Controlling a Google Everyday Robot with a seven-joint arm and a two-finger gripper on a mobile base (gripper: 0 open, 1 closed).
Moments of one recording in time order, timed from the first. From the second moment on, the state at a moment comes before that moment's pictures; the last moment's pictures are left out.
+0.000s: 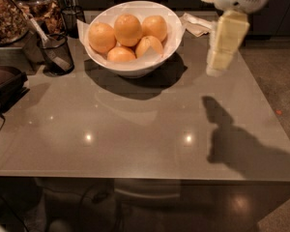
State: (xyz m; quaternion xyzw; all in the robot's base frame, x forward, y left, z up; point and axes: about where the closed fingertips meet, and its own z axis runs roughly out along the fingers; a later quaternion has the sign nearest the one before) arm 0.531 -0.135 1.020 -0.67 0.71 -0.05 0.19
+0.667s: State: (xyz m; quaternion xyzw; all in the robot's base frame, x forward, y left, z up) arm 0.588 -0.085 1.037 -0.70 0.68 -0.07 0.21
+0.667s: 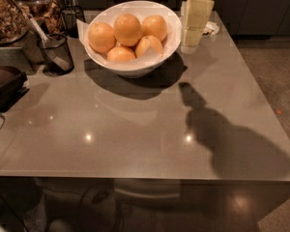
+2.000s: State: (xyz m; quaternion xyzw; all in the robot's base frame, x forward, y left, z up) arm 0.706 -0.027 1.050 -0.74 0.61 -0.10 0.25
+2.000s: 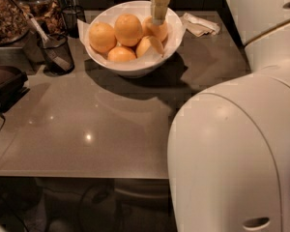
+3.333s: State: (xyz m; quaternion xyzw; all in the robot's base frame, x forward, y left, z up) arm 0.728 -0.010 1.023 -0.74 0.62 -0.07 0.24
